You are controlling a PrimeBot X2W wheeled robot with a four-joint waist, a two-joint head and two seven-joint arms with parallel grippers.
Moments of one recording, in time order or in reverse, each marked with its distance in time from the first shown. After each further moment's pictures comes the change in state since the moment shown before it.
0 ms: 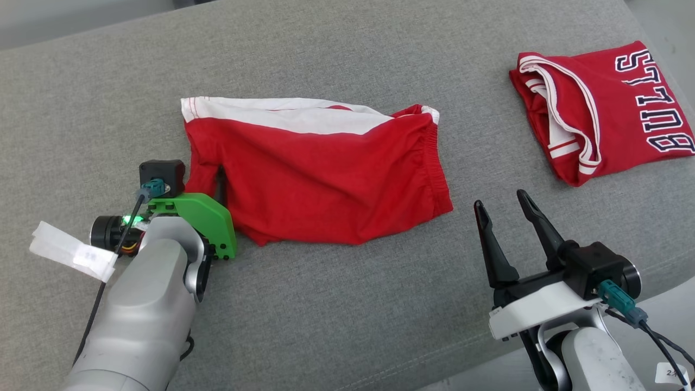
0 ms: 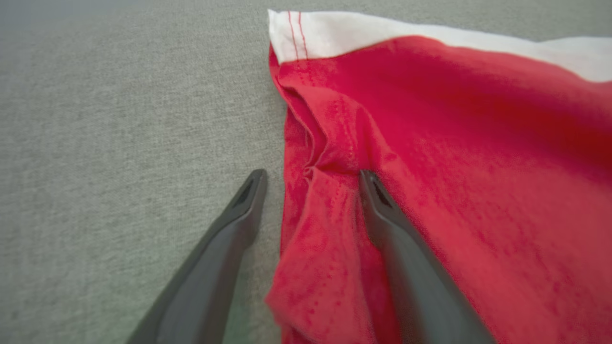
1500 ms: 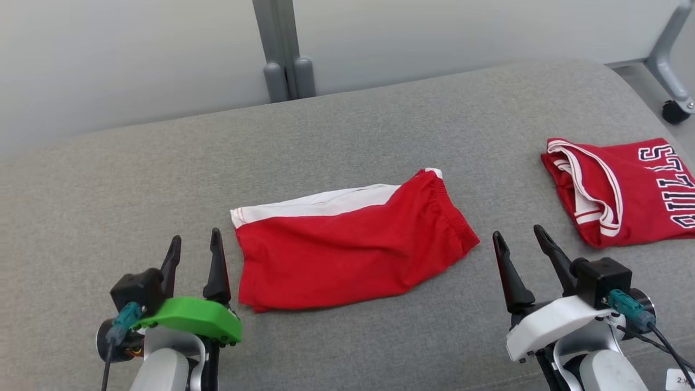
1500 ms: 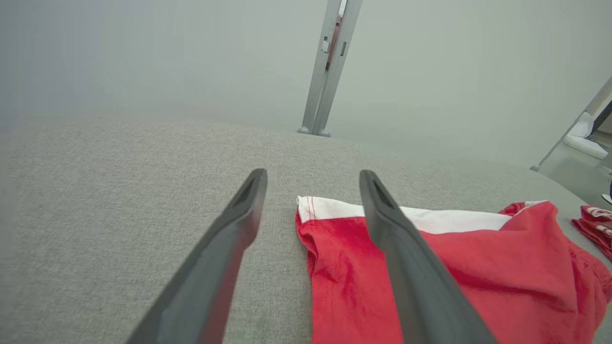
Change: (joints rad) left arm 0.547 -0.058 0.406 -0.639 0.161 -0.005 -0.057; right arm 0.077 0.001 -0.060 0.002 0.025 0.000 0.115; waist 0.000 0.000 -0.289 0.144
